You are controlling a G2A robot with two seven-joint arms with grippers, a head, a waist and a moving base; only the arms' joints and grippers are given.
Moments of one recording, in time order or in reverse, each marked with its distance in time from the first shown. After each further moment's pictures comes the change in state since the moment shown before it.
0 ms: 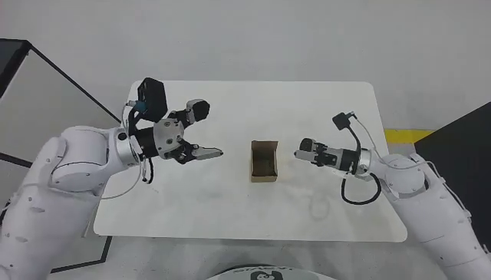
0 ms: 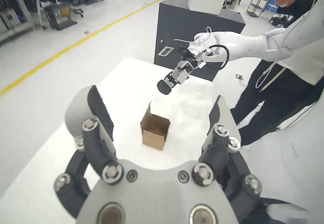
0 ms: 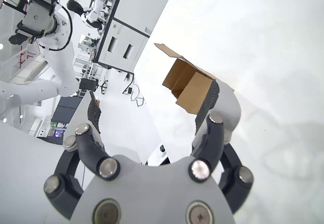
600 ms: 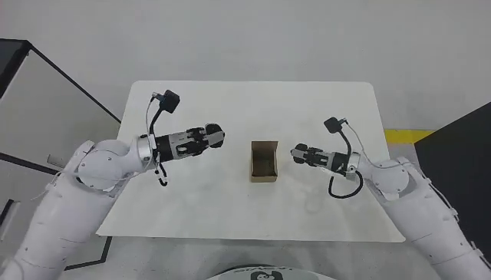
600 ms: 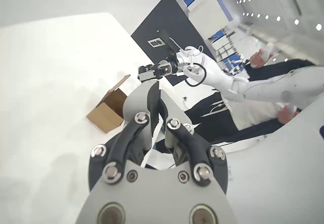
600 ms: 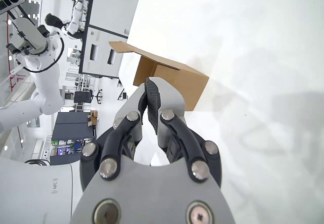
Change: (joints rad) left arm -0.030 -0.022 0.186 0.202 -0.426 0.344 -0.155; right arm 0.041 -0.026 -0.100 0.100 -0.060 0.130 -0.073
